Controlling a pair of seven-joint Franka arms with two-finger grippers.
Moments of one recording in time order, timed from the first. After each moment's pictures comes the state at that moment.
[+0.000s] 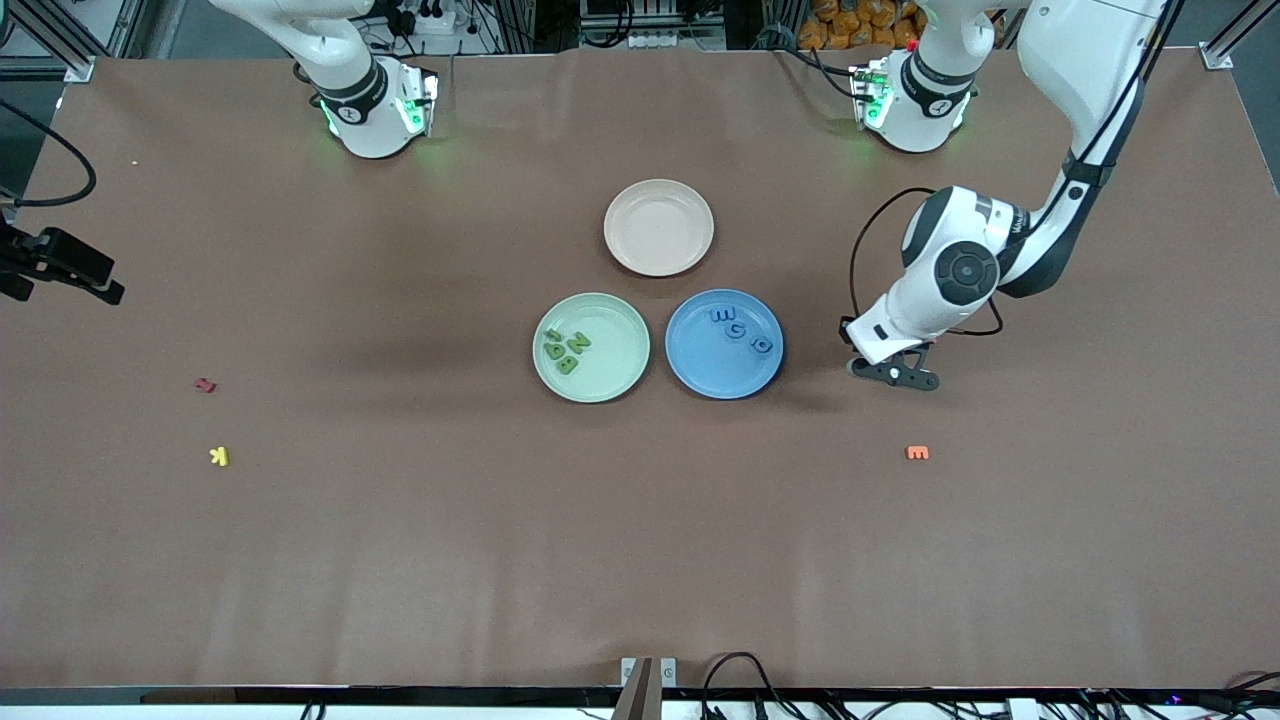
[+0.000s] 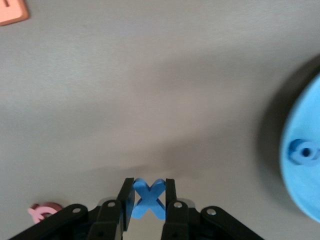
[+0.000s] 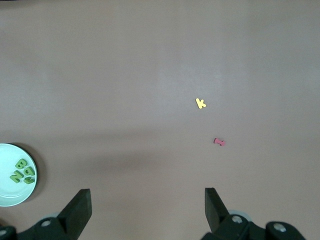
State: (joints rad) left arm 0.02 0.33 -0.37 -2.22 0.12 2.42 -0.20; right arm -0.05 0.04 -0.02 -1.52 0.00 1.61 -0.02
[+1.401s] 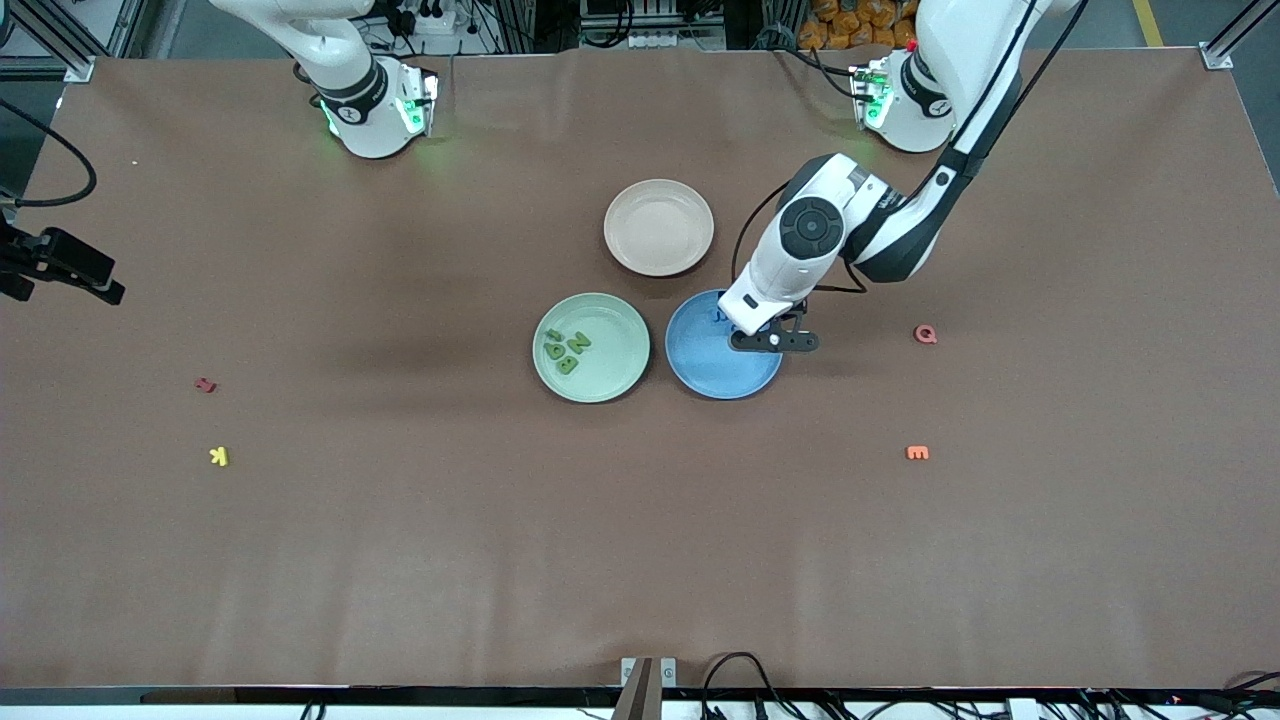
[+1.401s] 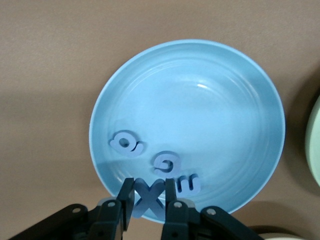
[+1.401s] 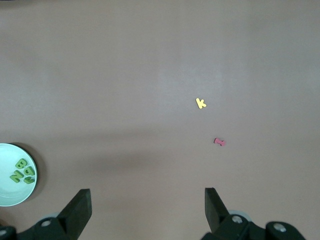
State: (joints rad) left arm -0.27 0.40 -0.39 -2.07 0.06 2.38 -0.64; right arm -0.05 0.04 -0.02 -1.52 0.00 1.61 -0.02
